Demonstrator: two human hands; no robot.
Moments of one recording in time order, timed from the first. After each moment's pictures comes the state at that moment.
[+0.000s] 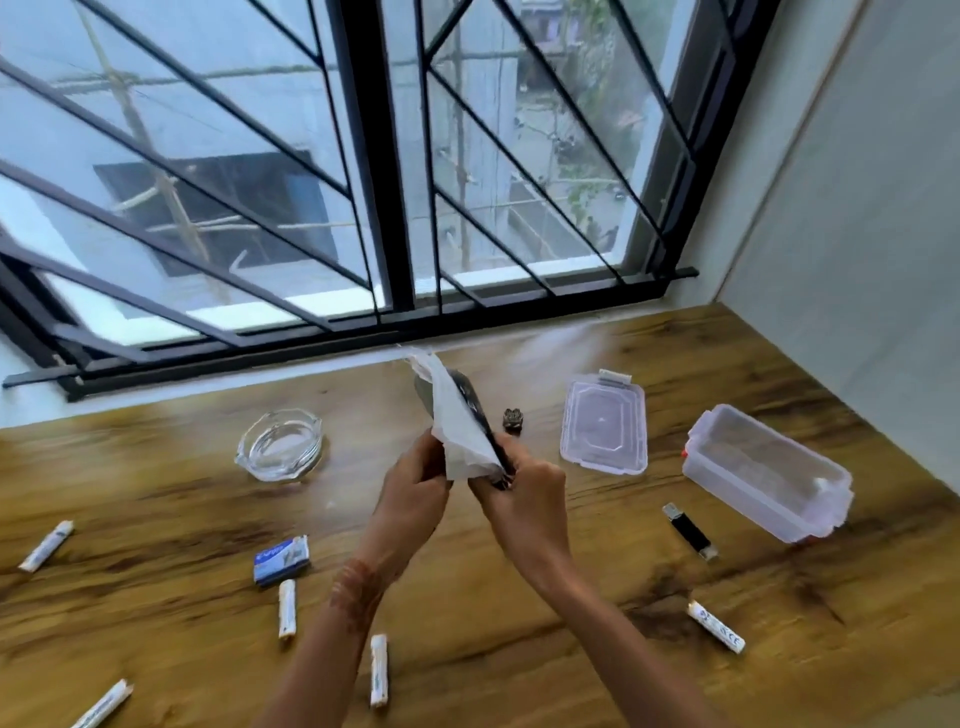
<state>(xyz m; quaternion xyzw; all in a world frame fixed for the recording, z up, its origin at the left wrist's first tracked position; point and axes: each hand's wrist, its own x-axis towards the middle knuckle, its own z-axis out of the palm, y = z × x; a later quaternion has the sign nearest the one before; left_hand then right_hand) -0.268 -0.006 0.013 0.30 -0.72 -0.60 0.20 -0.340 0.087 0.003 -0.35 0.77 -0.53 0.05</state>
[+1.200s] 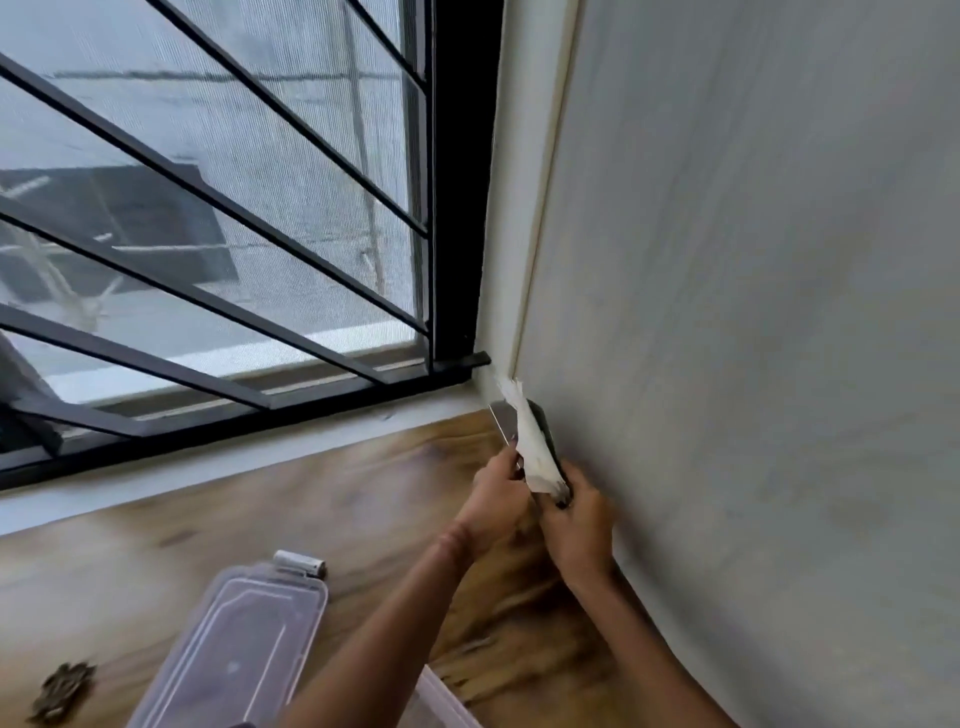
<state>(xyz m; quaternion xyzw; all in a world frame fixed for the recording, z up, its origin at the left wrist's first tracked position) -0.762 0.157 -0.020 0.22 -0.74 -0.64 0.03 -0.799 0.252 -0.047 -0.17 0.85 -0.49 0.01</state>
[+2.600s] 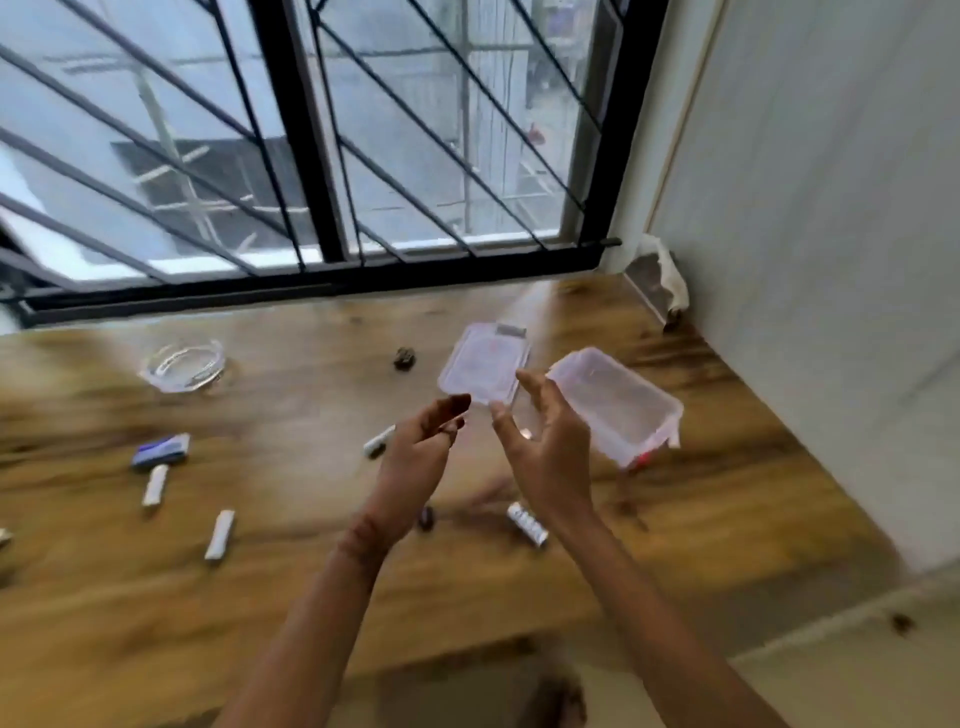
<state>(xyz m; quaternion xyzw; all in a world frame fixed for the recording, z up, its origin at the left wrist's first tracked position) -0.335 0.175 0.001 0.29 -0.67 -0.64 0.24 -0.422 0.265 0.001 -0.33 0.76 -0.56 -0.01</state>
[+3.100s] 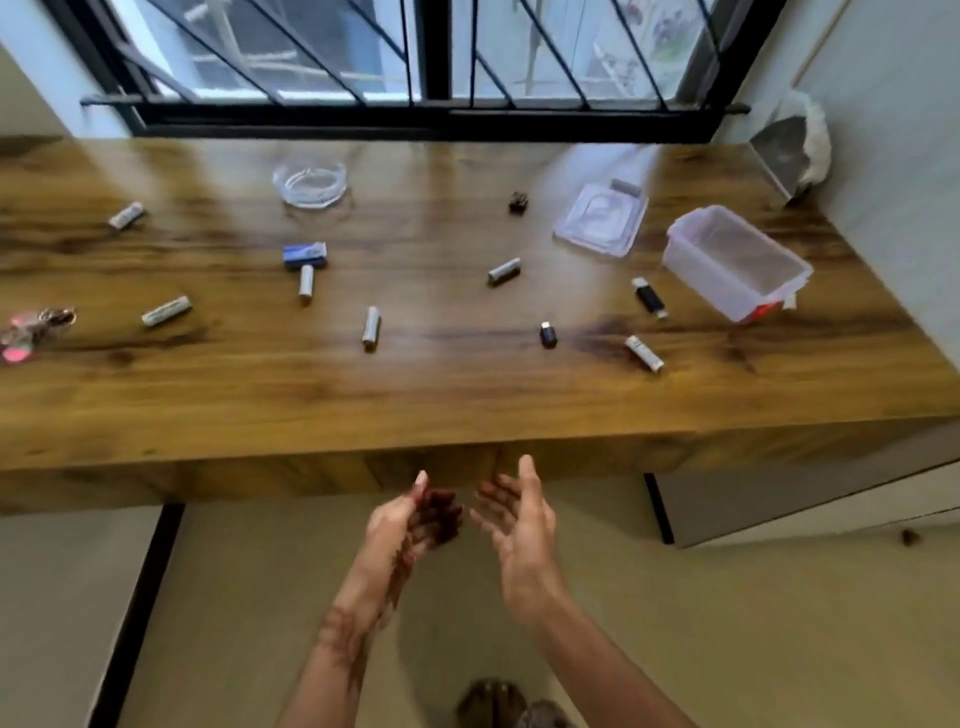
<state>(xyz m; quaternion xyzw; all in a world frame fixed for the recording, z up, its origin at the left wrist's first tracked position) -0.084 0.241 -0.117 0.49 -0.35 -0.78 0.17 -0.177 0.315 -0.118 0.09 0.58 -0.69 0.42</state>
